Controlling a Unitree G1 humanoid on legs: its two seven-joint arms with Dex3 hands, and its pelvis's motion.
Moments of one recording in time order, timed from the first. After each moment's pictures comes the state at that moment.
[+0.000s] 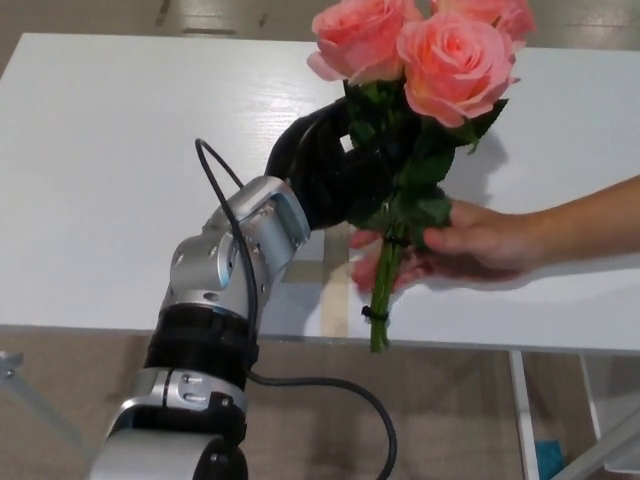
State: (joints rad) left_arm -0.88 -0.09 0.19 0.68 -0.37 0.37 -0.28; right_arm -0.22 -0.23 0.03 1.32 -0.22 -0.12 -0.05
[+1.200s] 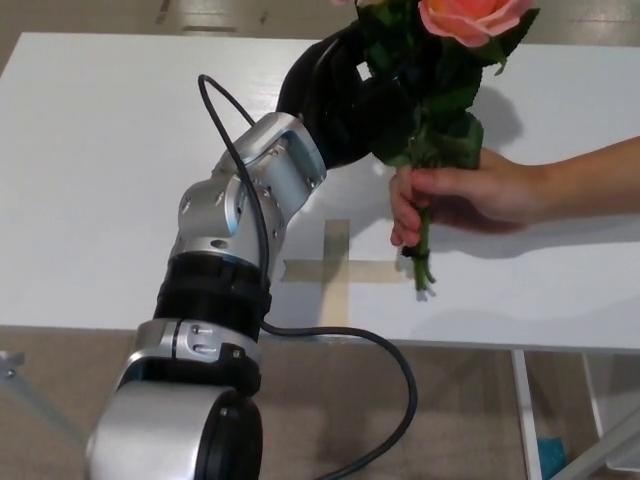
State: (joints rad) left_arm -1.01 -0.10 0.24 0.71 -0.40 0.35 -0.29; right_arm -0.24 -0.23 0.03 1.33 -0.22 -0.11 -0.03
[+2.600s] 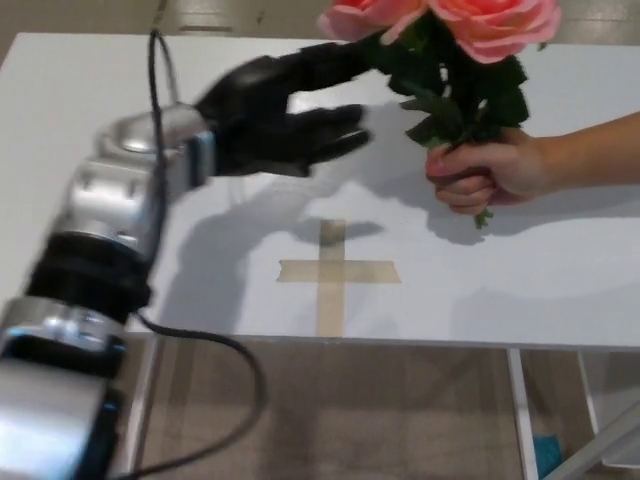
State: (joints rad) left_arm -0.99 0.38 -0.14 0.74 -0.21 0.25 -0.69; right_arm -0.23 -0.24 0.05 1.33 -0.22 -0.10 -0.01
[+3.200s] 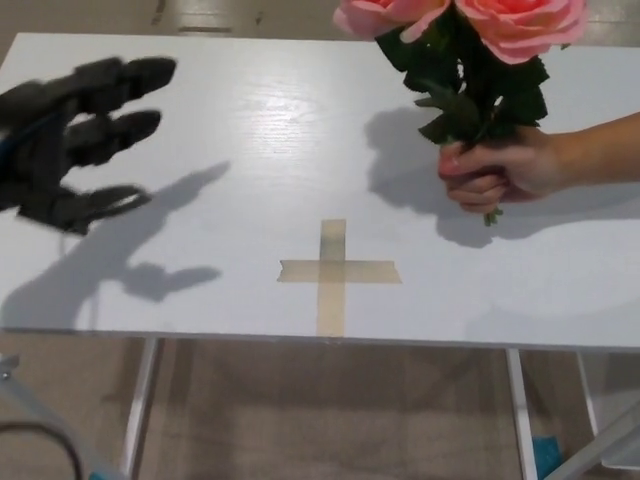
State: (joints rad) left_arm -0.48 0.66 0.17 0.24 -0.22 0.12 -0.81; right_arm -0.21 -0.24 0.02 1.33 -0.22 -0.11 -0.04
